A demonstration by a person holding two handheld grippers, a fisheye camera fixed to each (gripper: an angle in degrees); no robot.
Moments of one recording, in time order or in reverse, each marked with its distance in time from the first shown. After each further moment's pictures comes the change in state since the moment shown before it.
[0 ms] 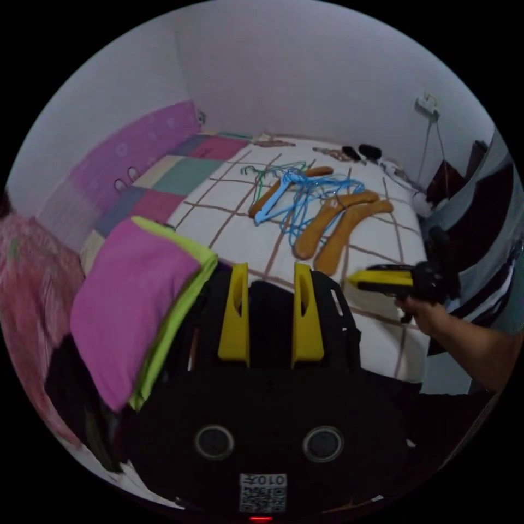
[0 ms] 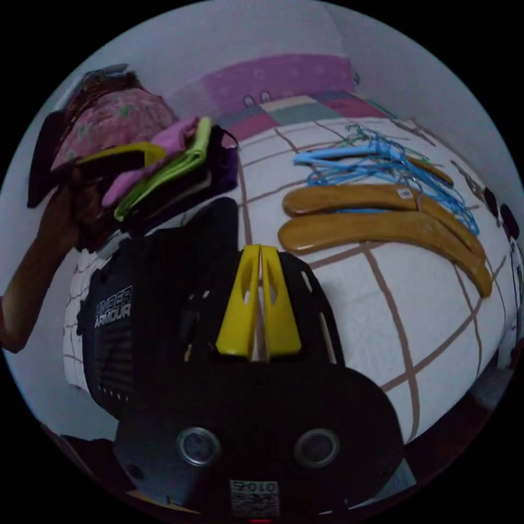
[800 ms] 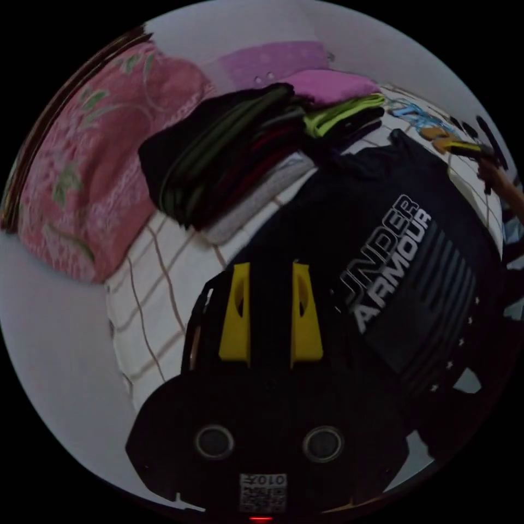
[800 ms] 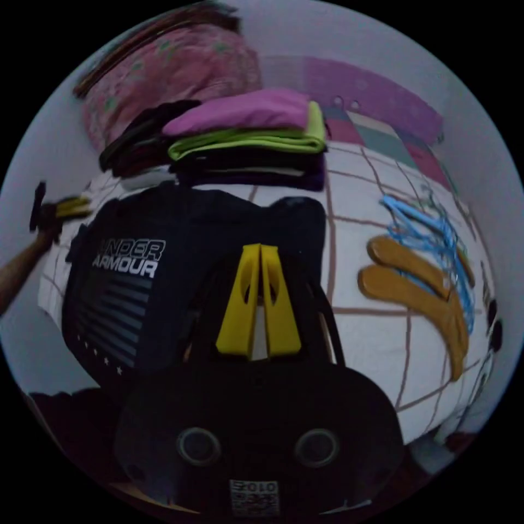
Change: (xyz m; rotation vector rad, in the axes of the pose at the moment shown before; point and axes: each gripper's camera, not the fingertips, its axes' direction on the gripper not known) left arm -0.166 0.377 -0.155 -0.298 -0.411 -0.257; right arm -0.224 -0.003 0.083 -0.114 0.071 -0.417
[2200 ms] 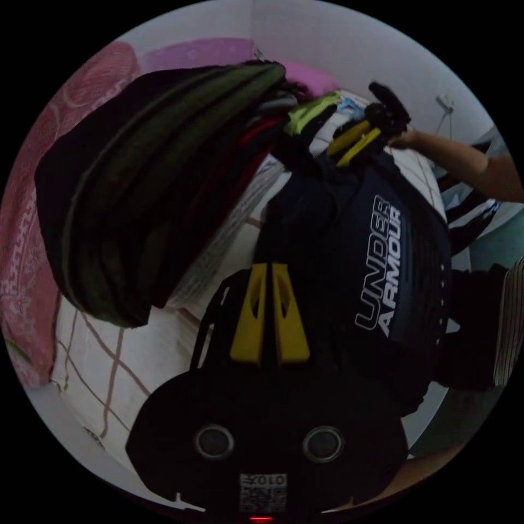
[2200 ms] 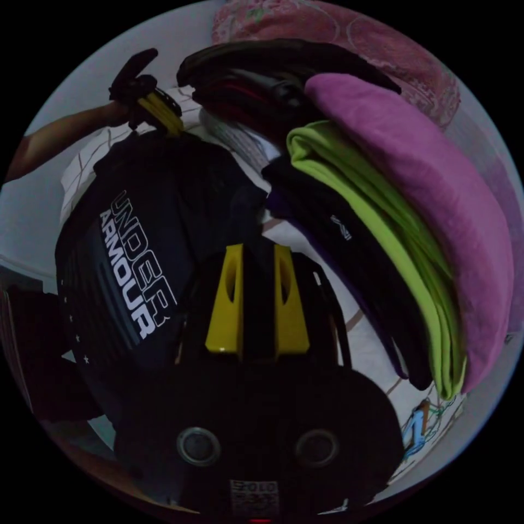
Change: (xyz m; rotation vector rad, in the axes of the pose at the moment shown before) left arm -0.176 0.007 0.070 0.055 0.469 0.193; right arm -0.241 -0.295 0.246 -0.156 -0.158 -0.685
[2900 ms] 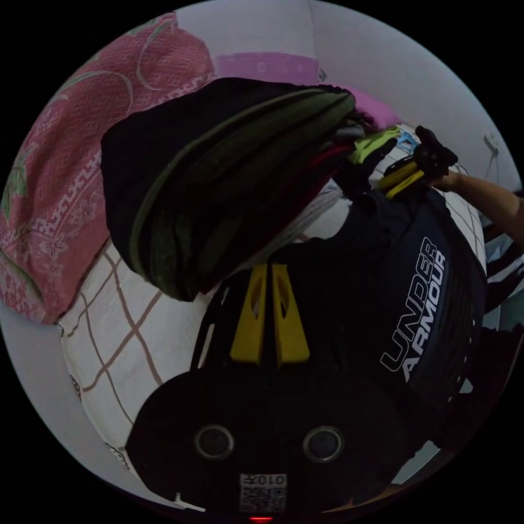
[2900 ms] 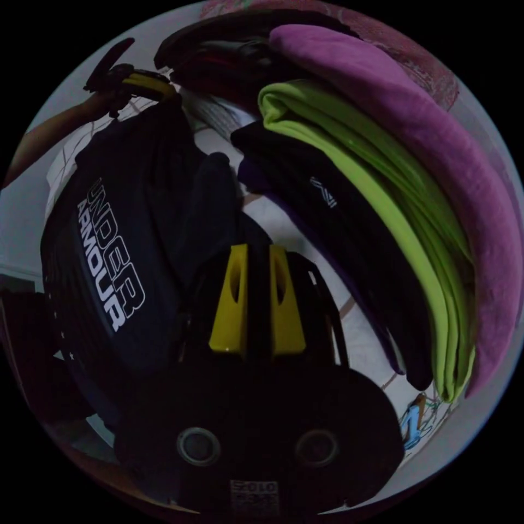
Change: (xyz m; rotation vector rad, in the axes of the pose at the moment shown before) left arm -0.006 0.042 -0.021 0.073 -0.244 -0.209; right arm 0.017 -0.091 0.078 -0.064 0.040 0.011
